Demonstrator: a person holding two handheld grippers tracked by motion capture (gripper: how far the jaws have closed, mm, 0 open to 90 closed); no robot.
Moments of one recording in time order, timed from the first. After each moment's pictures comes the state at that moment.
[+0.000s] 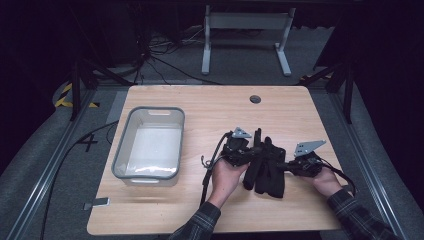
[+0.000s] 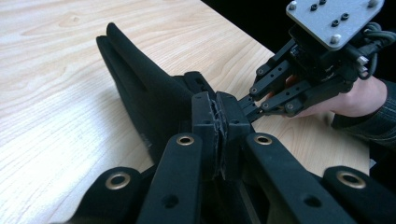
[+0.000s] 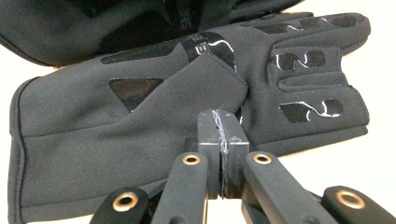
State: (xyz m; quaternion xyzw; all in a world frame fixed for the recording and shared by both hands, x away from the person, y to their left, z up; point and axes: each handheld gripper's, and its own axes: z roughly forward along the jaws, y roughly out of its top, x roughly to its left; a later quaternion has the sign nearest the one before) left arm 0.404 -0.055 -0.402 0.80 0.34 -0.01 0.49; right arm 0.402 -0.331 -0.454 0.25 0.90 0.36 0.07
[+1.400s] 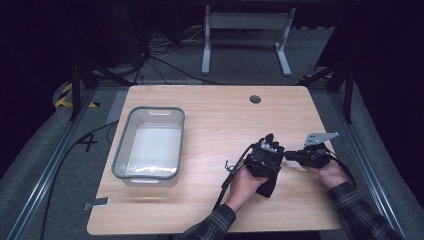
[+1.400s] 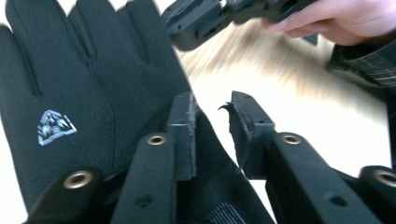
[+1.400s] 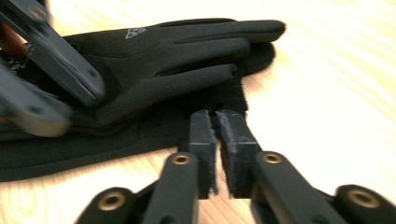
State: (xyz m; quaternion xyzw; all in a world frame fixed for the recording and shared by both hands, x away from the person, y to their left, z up) left arm 0.395 -0.120 -0.435 0.86 0.27 -0.04 0.44; right arm 0.419 -0.360 -0.441 0.30 0.86 0.39 0.12
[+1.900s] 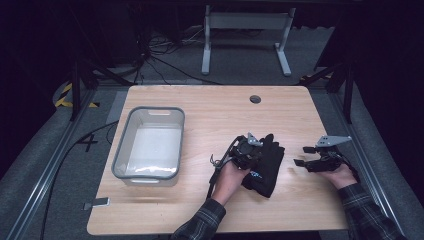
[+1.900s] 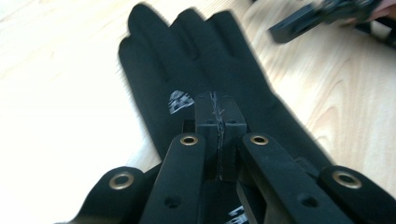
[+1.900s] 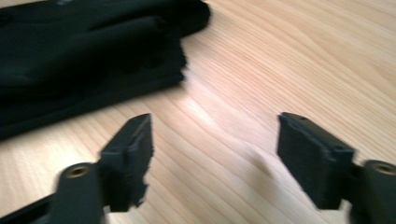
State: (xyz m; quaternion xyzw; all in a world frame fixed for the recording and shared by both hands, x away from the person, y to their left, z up) left arm 0.410 -0.079 -0.427 0.86 0.29 0.04 0.41; right arm 0.409 -0.401 -0.449 0.37 0.84 0.37 0.16
